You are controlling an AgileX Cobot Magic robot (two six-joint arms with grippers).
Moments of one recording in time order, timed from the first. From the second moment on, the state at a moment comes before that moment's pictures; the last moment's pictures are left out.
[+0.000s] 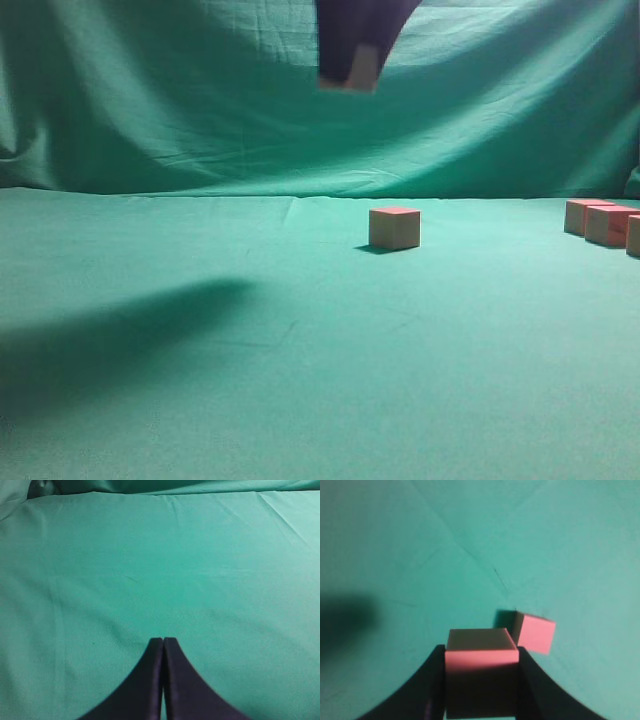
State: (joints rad) left arm -0.01 -0.01 0.02 0.02 0.35 0.01; right arm 0.63 1.93 -1.74 -0.01 1.15 -0.28
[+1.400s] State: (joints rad) left arm -0.01 -0.01 0.02 0.02 0.35 0.01; right arm 0.53 2.33 -2.09 0.09 1.23 -0.79
